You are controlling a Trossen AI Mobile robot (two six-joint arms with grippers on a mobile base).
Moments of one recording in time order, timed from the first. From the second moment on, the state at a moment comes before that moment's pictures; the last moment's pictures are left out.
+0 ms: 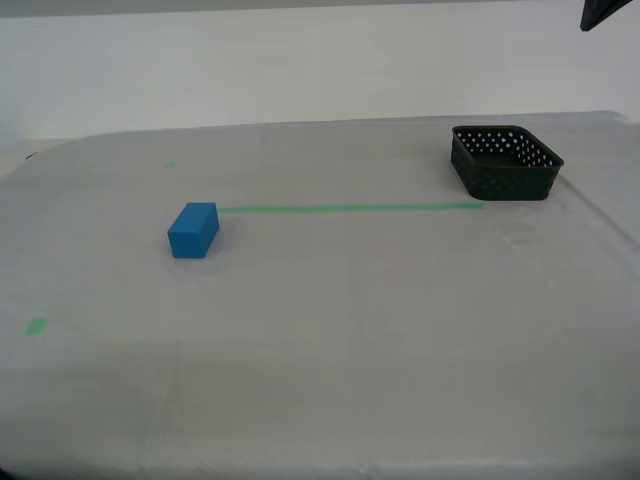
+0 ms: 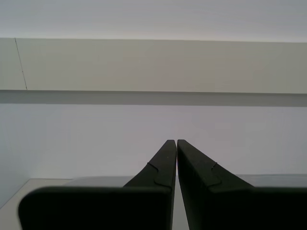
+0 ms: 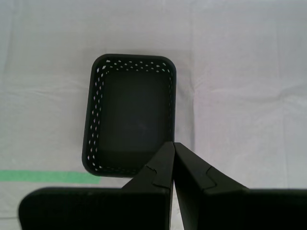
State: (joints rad) arm 0 0.00 1.88 1.76 -0.88 -0.01 -0.02; arm 1 0.00 1.05 0.52 0.60 -0.01 0.00
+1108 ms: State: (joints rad) arm 0 0.00 1.96 1.82 -0.90 0.00 -0.07; arm 1 0.00 1.05 0.52 0.60 -0.01 0.00
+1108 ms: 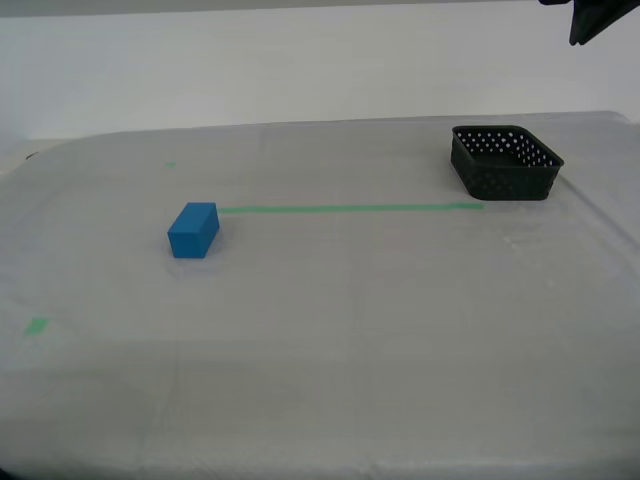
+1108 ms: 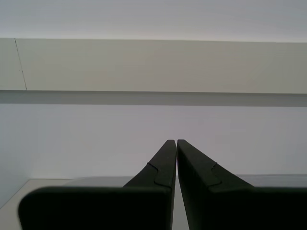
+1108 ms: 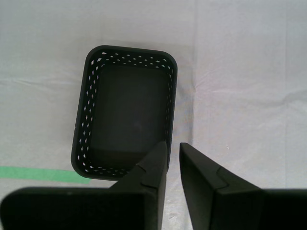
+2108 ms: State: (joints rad) arm 0 0.00 1.96 1.82 -0.89 0.00 -0.02; arm 1 0.00 1.05 0.52 0.60 -0.01 0.00
